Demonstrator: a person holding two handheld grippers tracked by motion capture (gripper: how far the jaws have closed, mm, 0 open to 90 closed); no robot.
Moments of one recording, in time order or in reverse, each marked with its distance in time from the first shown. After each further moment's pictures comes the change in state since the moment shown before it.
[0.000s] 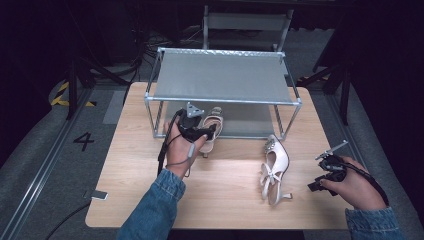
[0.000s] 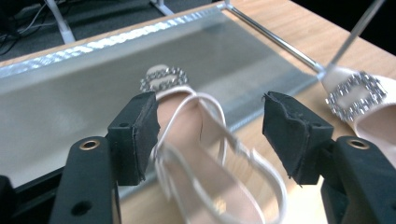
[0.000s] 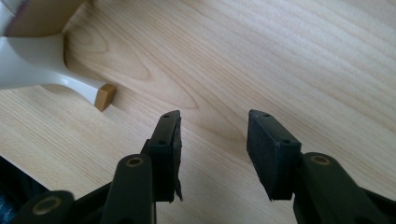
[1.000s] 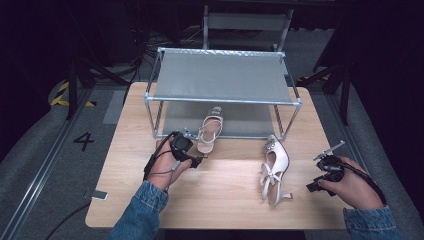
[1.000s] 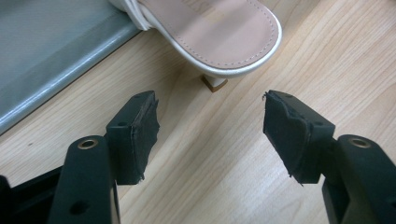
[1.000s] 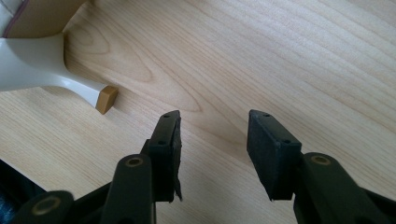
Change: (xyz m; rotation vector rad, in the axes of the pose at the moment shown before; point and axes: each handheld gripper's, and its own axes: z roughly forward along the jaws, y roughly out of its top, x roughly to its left) left arm 0.010 -0.059 0.010 0.359 -0.110 0.126; right arm 0.003 0.004 0.003 0.008 -0.003 -0.010
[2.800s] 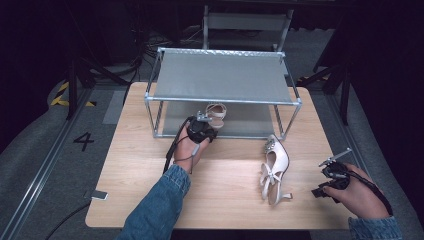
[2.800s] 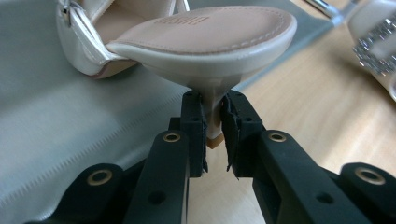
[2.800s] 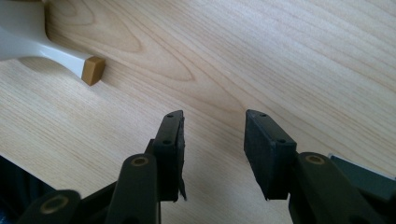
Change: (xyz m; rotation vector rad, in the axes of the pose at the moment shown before) left arm 0.017 0.056 0.057 -0.261 -0.023 -0.109; right arm 0.002 -0.022 0.000 -0.008 -0.034 0.038
